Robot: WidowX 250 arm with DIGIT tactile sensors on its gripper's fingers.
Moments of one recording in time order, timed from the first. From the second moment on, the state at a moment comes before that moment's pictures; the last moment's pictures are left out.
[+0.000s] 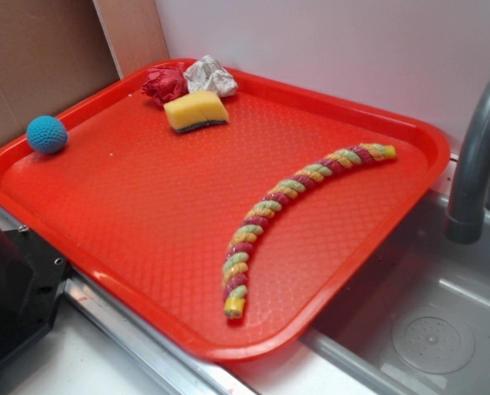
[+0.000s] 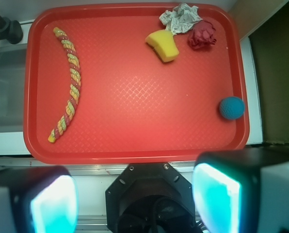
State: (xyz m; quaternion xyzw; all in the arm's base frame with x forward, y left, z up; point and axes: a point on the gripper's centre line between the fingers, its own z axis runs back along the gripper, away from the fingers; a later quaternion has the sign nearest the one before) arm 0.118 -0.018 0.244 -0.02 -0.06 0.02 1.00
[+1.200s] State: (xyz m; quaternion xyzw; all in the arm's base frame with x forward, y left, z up) arm 0.275 0.056 0.082 0.03 -0.09 -0.03 0.99
